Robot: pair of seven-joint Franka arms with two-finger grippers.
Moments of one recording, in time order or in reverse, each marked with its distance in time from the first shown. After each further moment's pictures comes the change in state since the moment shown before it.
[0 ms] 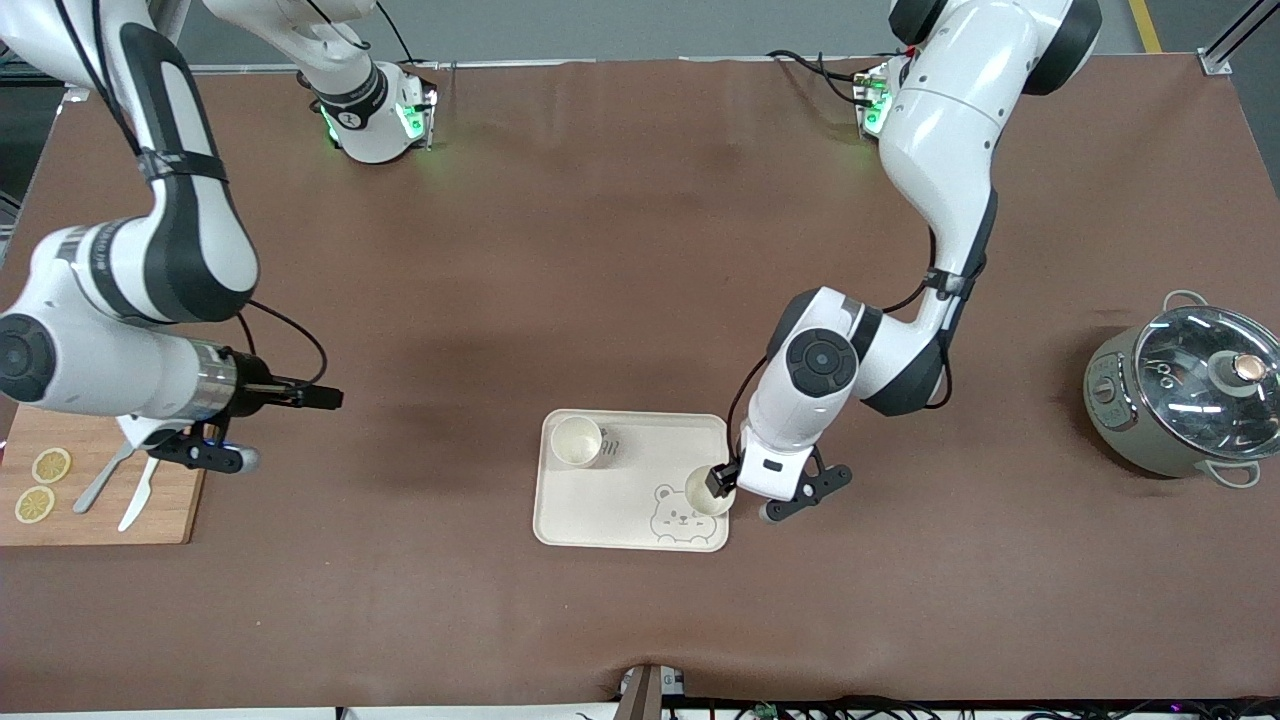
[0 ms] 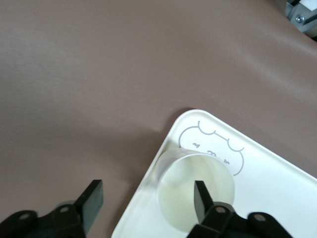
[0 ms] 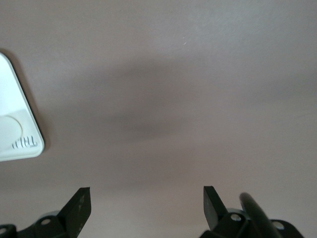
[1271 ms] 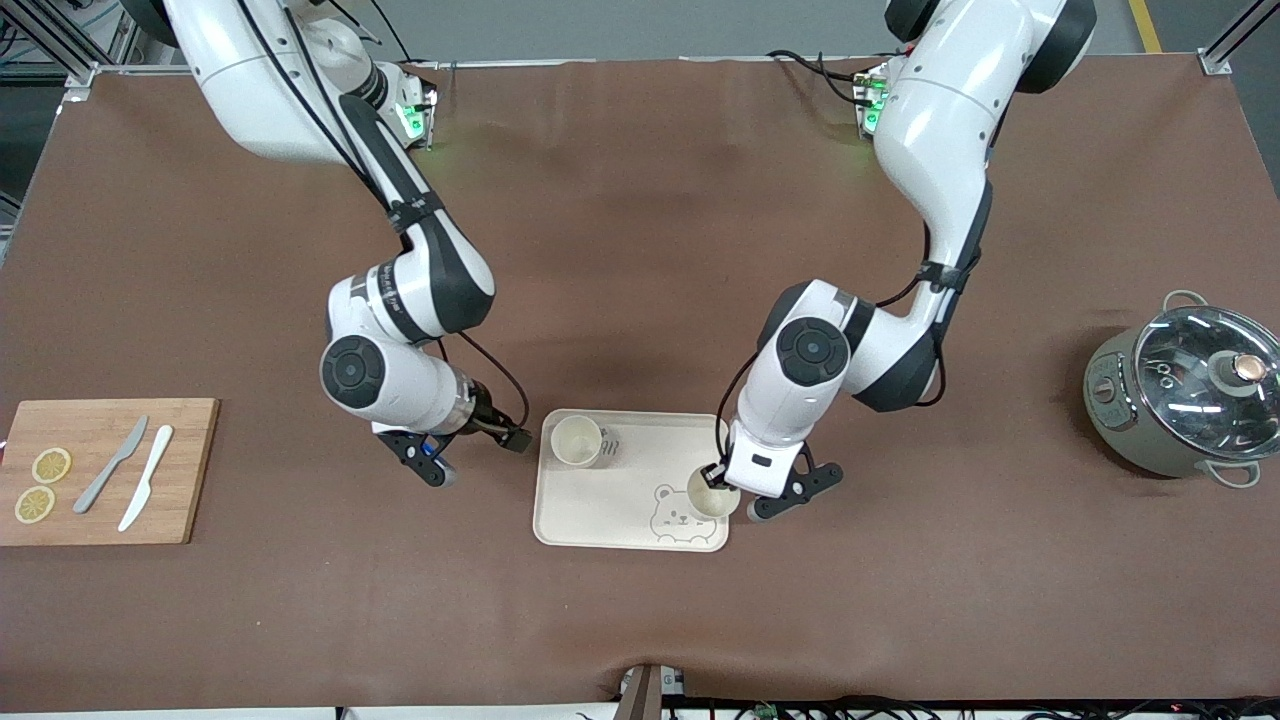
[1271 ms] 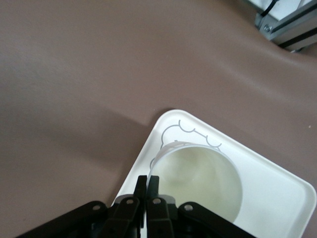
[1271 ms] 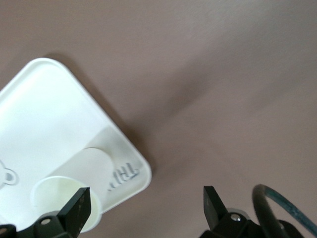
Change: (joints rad) left arm -0.010 -0.049 0.004 0.037 0.000 -0.065 0.000; right arm 0.321 0.228 0.004 0.057 0.084 0.346 0.699
